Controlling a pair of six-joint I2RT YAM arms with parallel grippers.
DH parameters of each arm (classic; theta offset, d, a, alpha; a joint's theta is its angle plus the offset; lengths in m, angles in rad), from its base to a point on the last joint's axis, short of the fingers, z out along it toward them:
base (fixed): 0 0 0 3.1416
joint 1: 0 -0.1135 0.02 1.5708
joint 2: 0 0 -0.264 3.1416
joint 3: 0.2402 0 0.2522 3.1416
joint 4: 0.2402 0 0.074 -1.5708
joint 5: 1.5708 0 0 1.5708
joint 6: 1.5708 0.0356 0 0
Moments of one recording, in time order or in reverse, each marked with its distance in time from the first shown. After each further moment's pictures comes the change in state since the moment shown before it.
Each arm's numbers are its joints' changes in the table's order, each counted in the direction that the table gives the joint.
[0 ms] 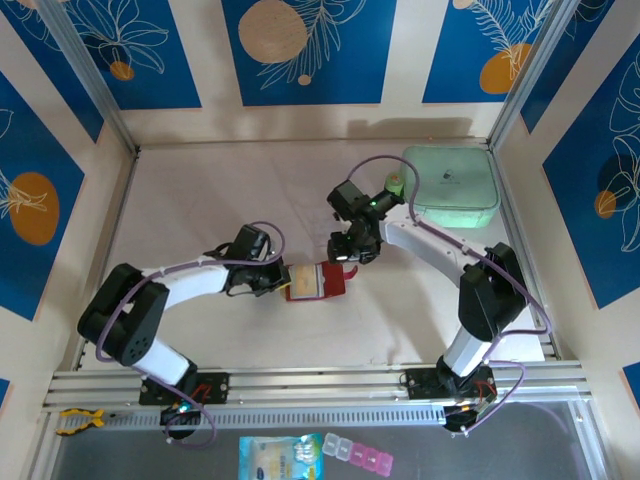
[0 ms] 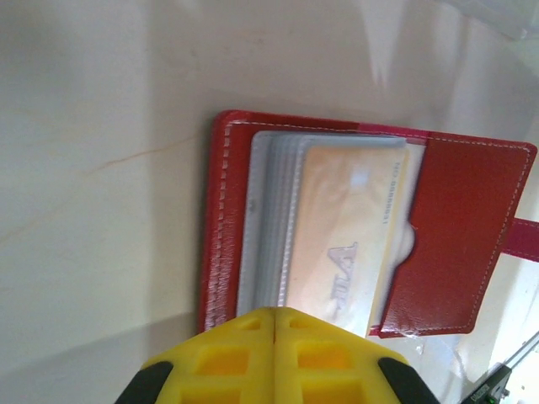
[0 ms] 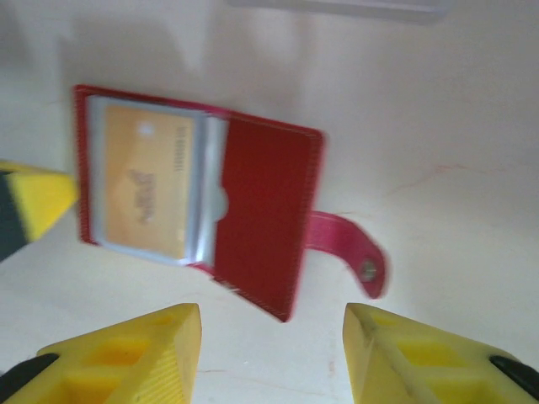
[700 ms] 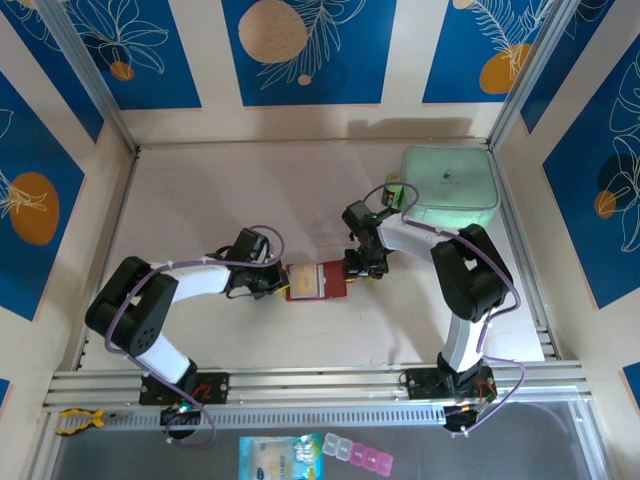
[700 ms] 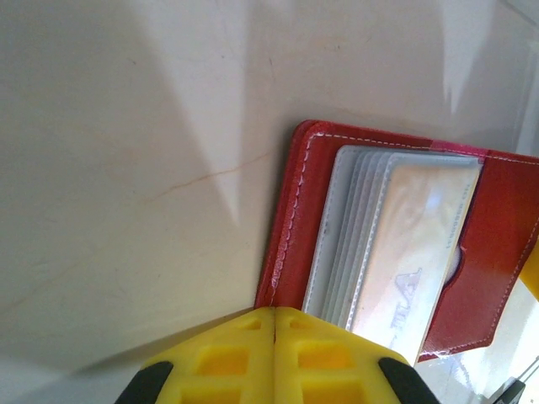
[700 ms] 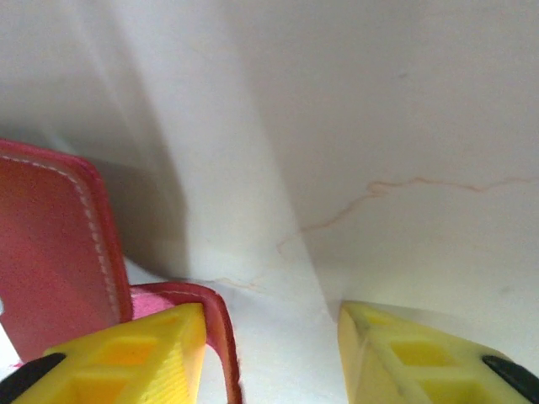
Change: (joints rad) left arm -0.026 0.048 -0.043 -0.068 0.003 -0.001; right arm 0.153 0.126 -0.244 -0.193 -0.044 -0.016
